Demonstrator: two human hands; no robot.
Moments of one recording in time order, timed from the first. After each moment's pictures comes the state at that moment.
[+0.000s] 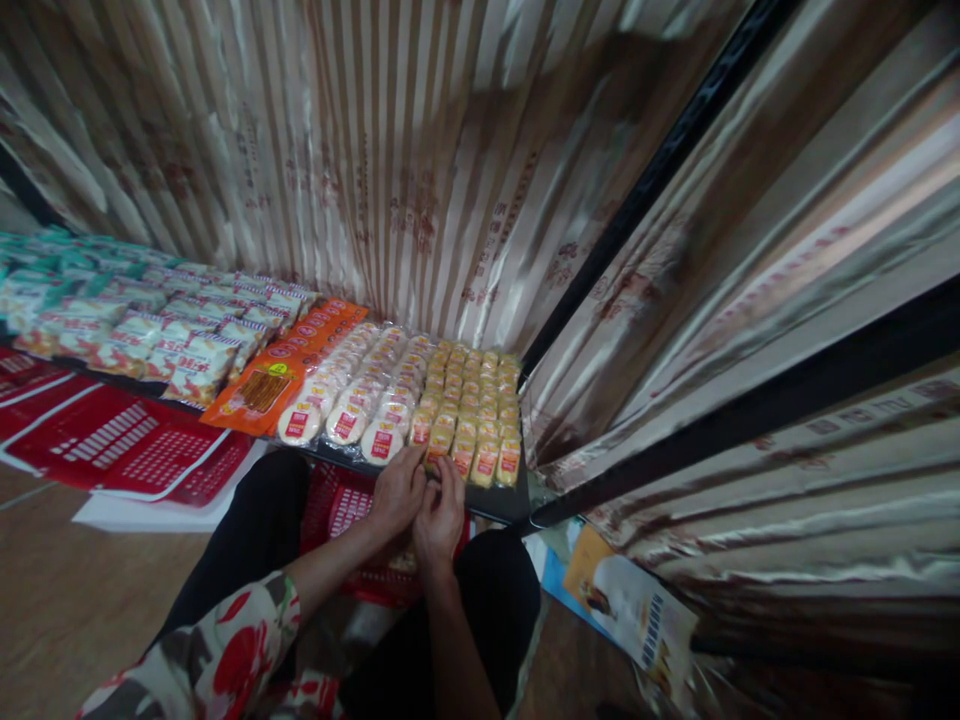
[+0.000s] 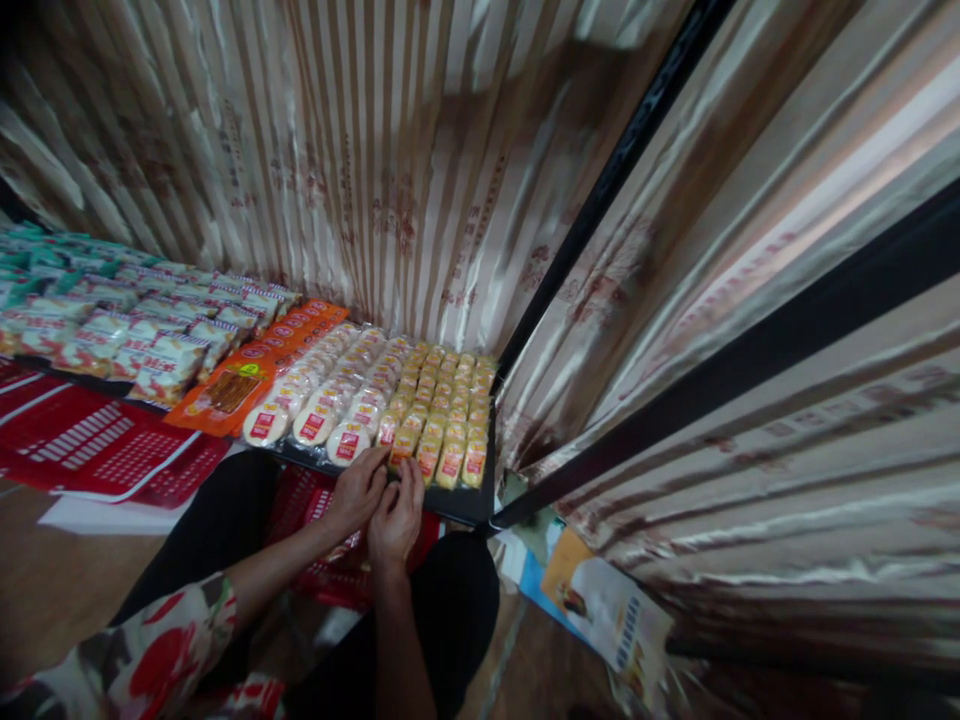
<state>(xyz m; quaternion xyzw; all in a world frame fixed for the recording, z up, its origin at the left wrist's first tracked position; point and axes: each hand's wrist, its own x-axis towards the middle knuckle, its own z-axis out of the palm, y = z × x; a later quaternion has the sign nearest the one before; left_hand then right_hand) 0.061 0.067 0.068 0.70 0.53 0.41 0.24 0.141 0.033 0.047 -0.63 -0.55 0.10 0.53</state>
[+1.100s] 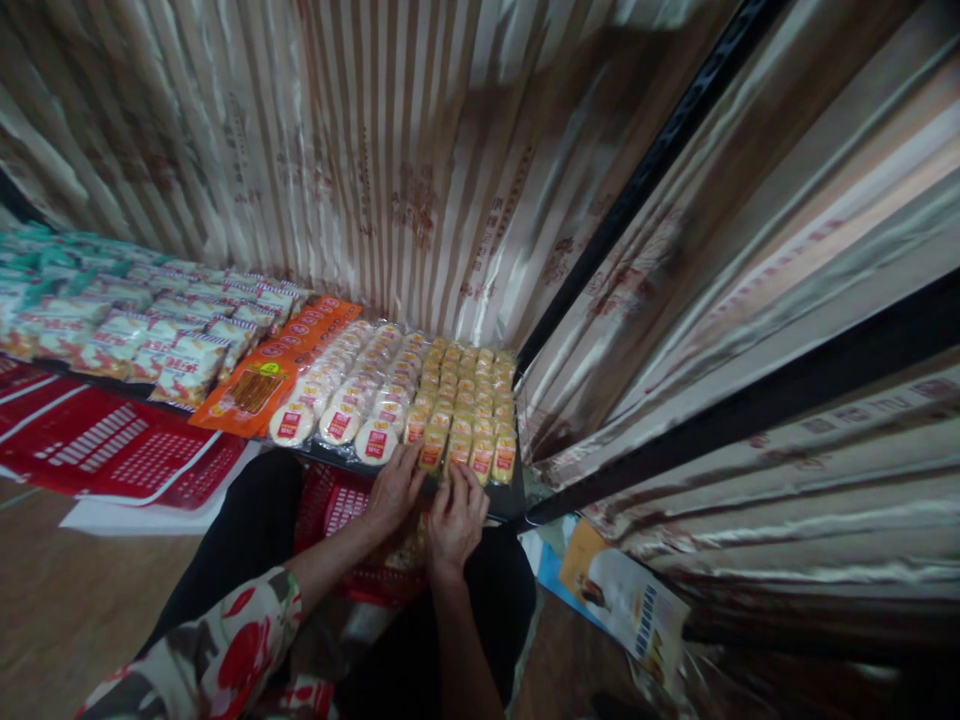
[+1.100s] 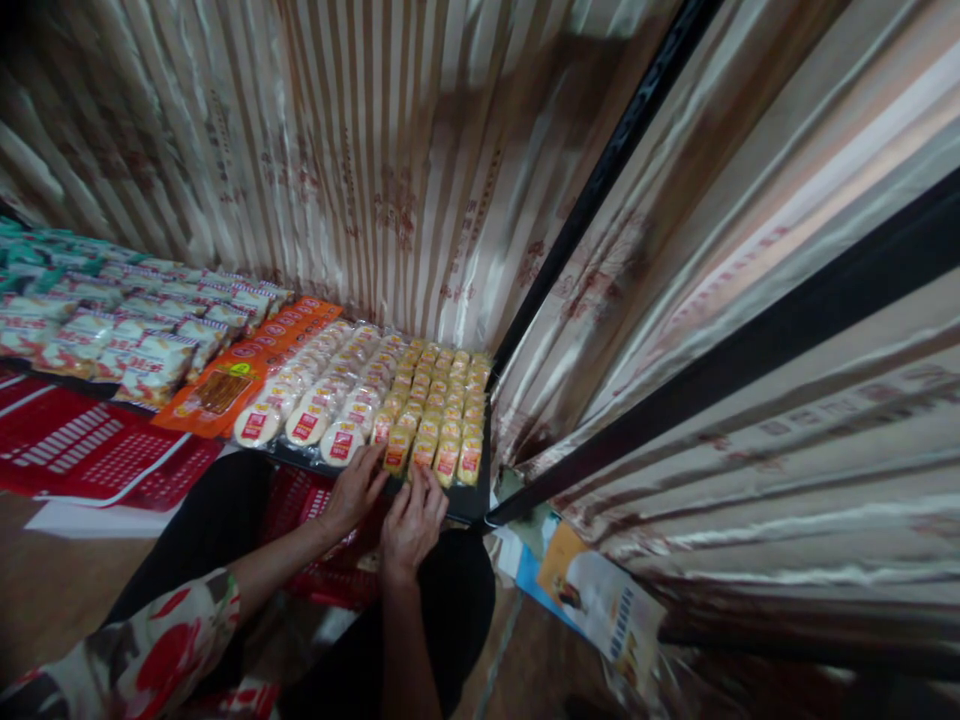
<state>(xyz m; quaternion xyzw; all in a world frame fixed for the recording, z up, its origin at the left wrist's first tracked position) 0.062 0.073 0.046 0.75 0.49 0.41 0.19 0.164 0.026 0.057 -0.68 -0.56 -0.06 0.47</state>
